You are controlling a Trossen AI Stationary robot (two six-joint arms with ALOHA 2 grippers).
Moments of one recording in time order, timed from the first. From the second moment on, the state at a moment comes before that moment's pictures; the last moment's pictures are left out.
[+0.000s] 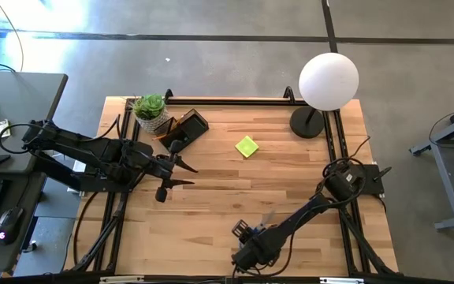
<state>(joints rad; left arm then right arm) -0.12 0.93 0.76 -0.20 -0.07 0.23 0.63 2.28 1.78 -0.96 0.15 -0.26</state>
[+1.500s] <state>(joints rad) -0.12 0.87 0.76 -0.37 -0.14 0.23 0.43 2.06 1.88 -0.89 0.46 -0.06</state>
